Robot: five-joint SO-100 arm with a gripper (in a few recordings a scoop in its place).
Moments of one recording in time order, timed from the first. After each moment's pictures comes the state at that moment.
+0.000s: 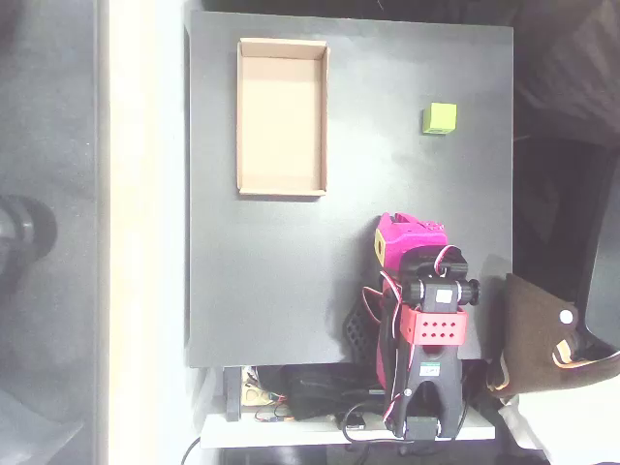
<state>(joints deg) 0.3 190.8 180.2 76.6 87.9</state>
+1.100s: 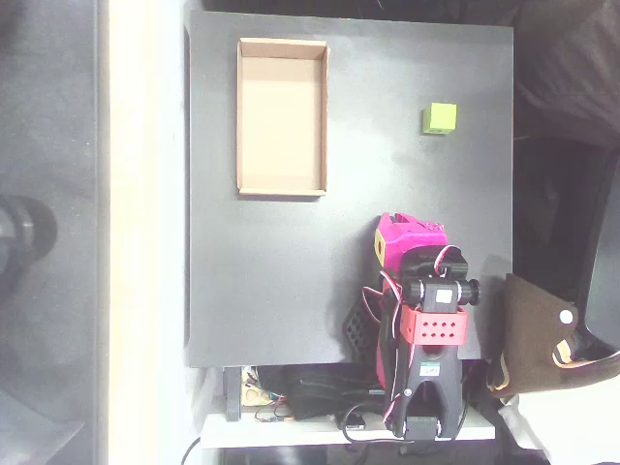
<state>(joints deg) 0.3 190.8 180.2 76.6 87.9</state>
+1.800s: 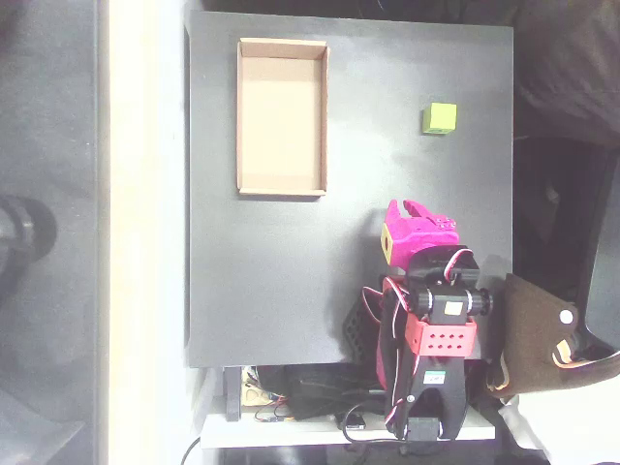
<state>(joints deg) 0.3 187.9 168.7 76.6 87.9</state>
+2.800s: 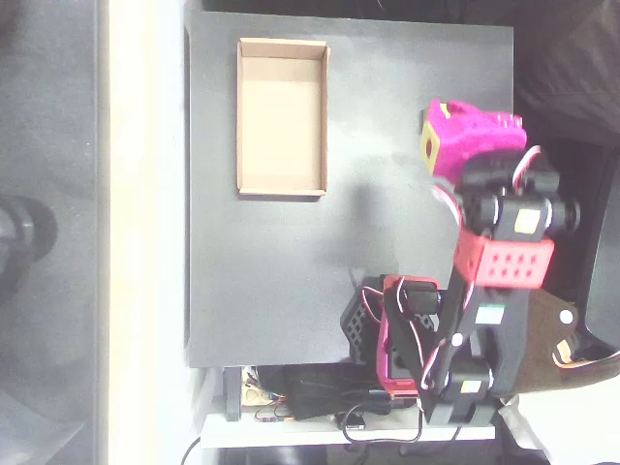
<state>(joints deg) 0.8 125.0 100.7 76.6 87.9</state>
